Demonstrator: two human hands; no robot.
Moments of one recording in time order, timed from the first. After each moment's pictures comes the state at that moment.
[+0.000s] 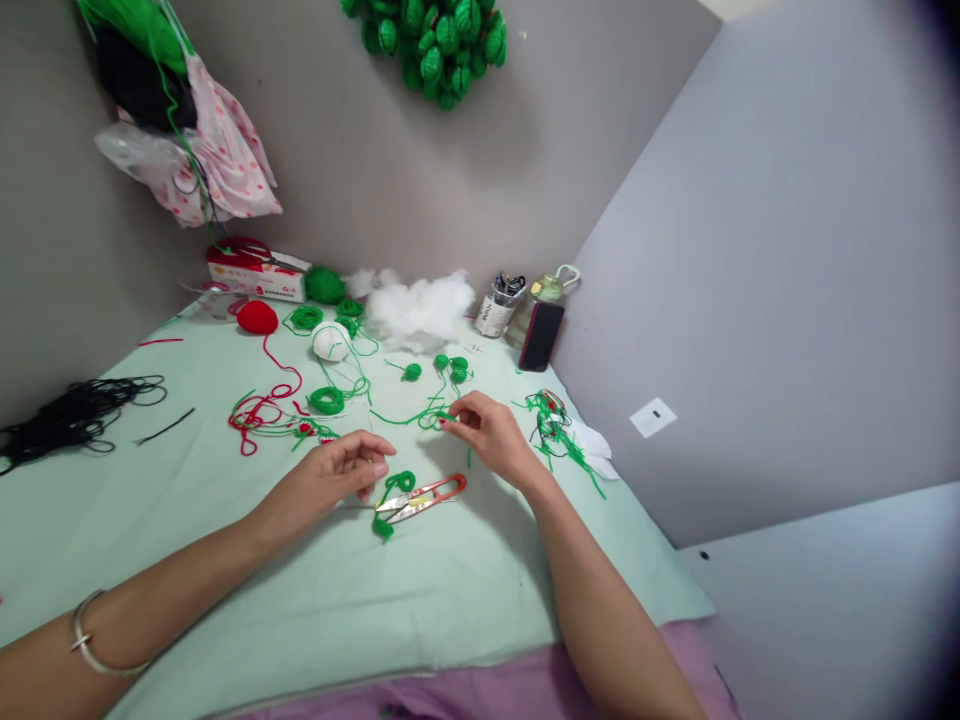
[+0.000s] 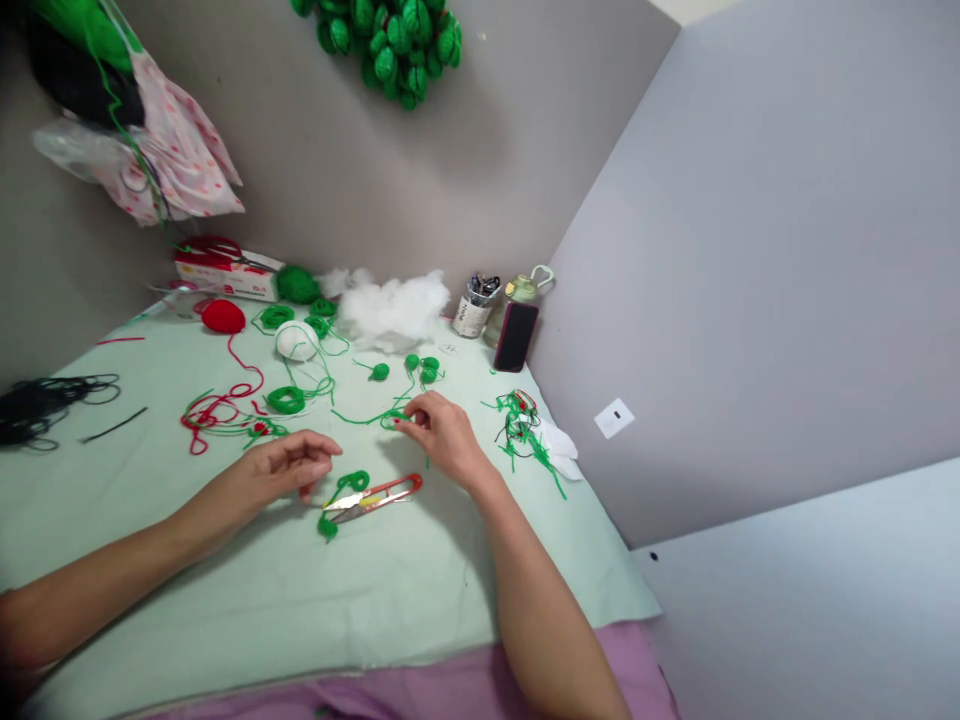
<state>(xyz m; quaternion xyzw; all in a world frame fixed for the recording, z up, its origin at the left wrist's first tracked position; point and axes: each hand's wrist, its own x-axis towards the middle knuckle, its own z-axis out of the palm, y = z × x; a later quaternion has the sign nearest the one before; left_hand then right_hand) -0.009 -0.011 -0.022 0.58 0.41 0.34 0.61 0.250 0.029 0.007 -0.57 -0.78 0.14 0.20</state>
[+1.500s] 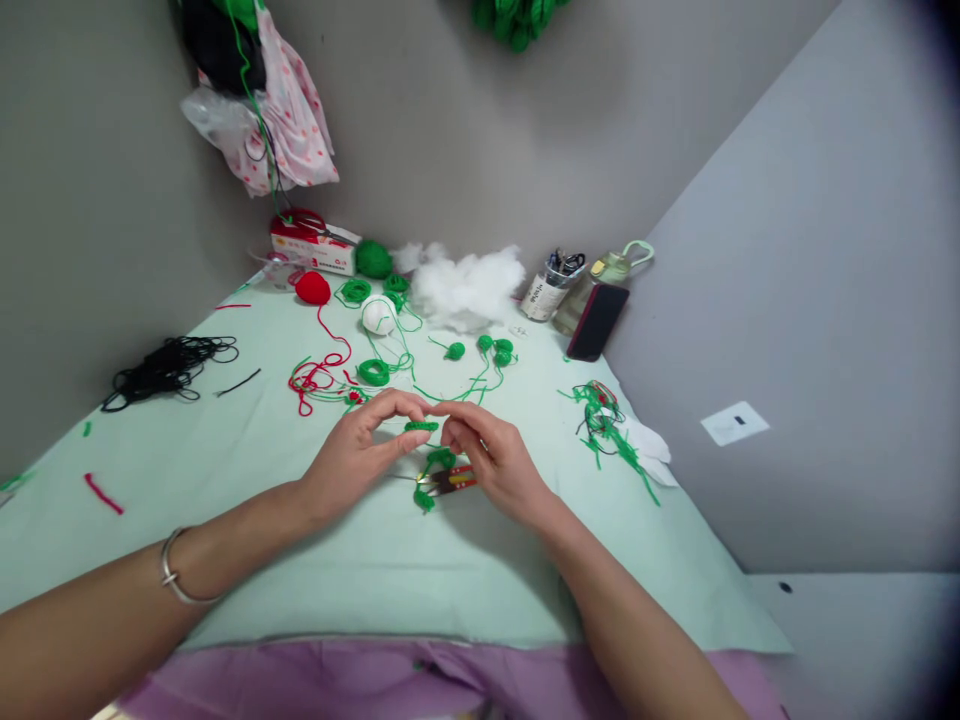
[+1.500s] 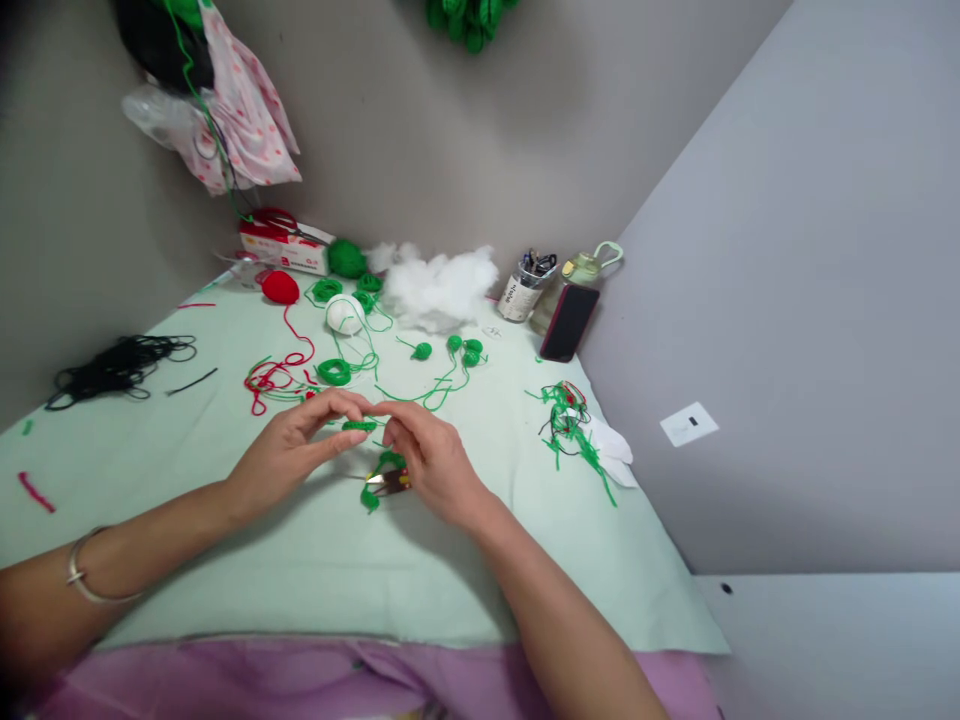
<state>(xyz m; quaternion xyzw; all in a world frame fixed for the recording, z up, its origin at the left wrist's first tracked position) -0.013 -0.019 -0.012 0.66 0.39 0.47 0.44 0.195 -0.015 0.001 -0.38 -0.79 0.33 0.36</state>
